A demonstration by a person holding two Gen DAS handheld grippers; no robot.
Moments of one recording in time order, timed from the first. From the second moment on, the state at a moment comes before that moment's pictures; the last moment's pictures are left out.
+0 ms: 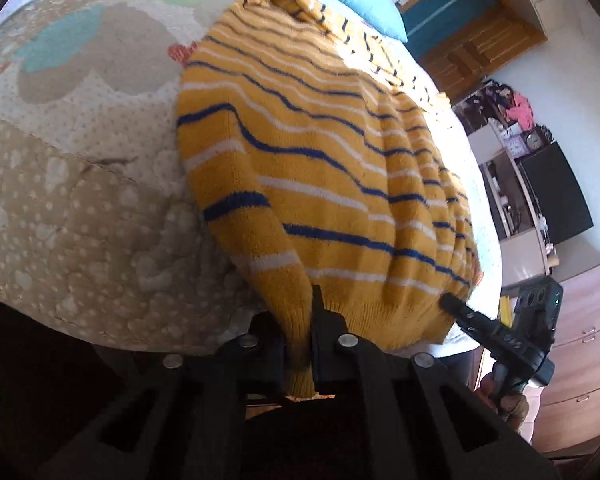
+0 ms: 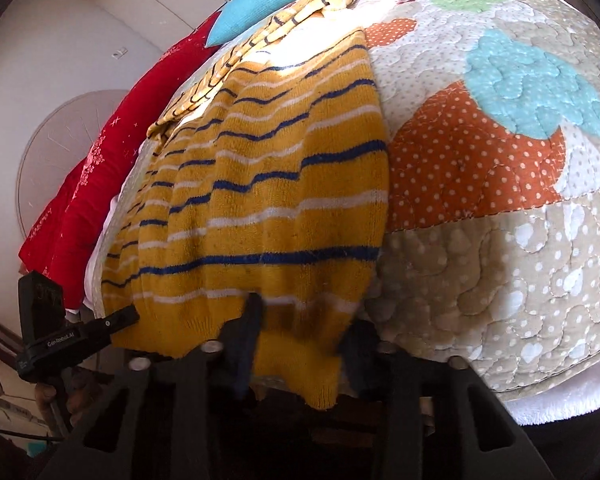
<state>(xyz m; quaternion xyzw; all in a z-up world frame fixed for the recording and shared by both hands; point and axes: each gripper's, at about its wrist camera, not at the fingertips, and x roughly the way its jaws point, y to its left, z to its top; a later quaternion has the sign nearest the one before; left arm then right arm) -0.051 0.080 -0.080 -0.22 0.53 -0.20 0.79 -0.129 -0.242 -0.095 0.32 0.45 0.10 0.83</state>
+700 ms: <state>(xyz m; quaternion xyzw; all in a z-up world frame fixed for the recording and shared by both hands) 0.097 0.067 0.019 -0.20 0.42 -0.16 0.87 0.022 -0.266 0.031 0.26 0.34 0.11 0.90</state>
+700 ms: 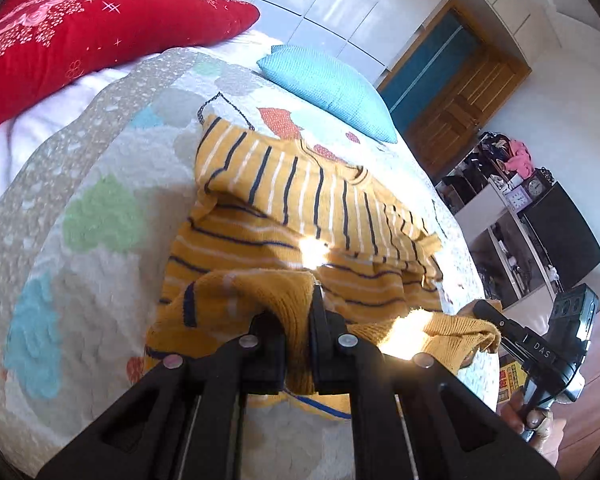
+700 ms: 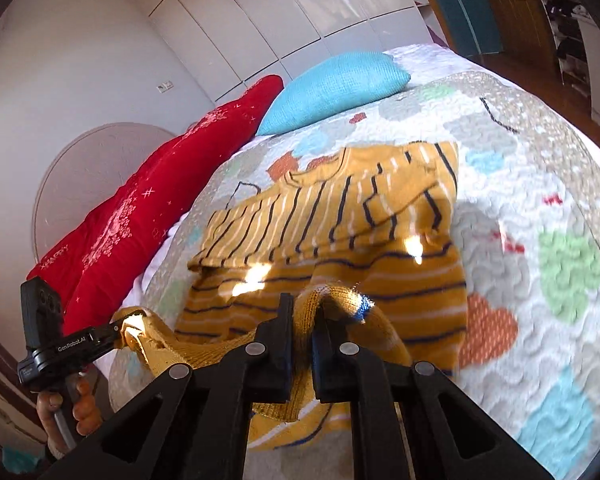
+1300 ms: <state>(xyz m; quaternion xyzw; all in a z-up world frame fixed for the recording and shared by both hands) 0.325 0.049 -0.017 -0.21 0.48 -0.13 0.84 0.248 -0.318 -0.004 0.29 0.40 0.05 0.87</state>
